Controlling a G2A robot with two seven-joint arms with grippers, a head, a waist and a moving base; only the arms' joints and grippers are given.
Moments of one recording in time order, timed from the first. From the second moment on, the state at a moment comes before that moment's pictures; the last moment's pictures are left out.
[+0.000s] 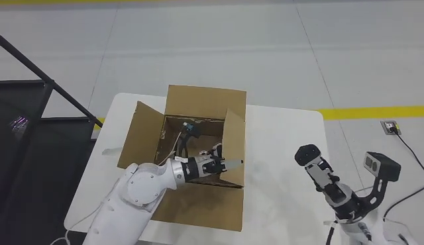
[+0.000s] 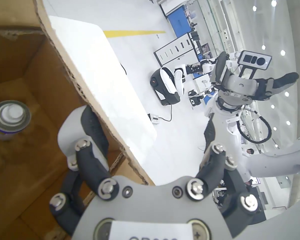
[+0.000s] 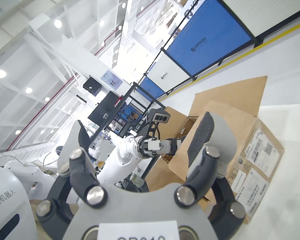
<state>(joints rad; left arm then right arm) 0.89 -1.22 -1.06 -1.59 0.11 -0.32 -0.73 -1.55 -1.27 1.72 -2.09 -0.02 -0.53 0.47</state>
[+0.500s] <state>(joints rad) 0.67 -1.32 -0.77 -1.34 0.14 -0.29 -0.62 -1.61 -1.27 1.78 -2.08 -0.01 -0.54 0.36</state>
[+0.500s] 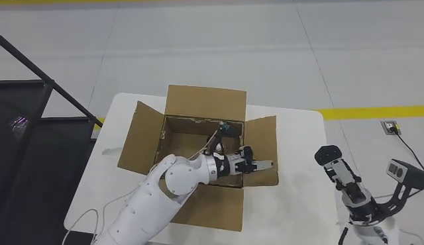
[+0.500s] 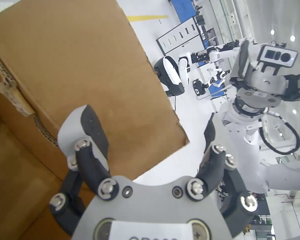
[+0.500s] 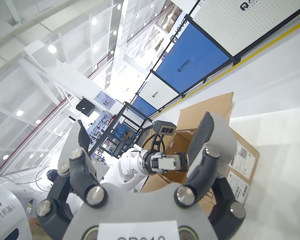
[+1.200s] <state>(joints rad) 0.86 -1.26 -1.05 -1.65 0.24 -0.26 -0.63 -1.51 -1.25 1.73 -2.23 -0.37 -0.41 0.43</state>
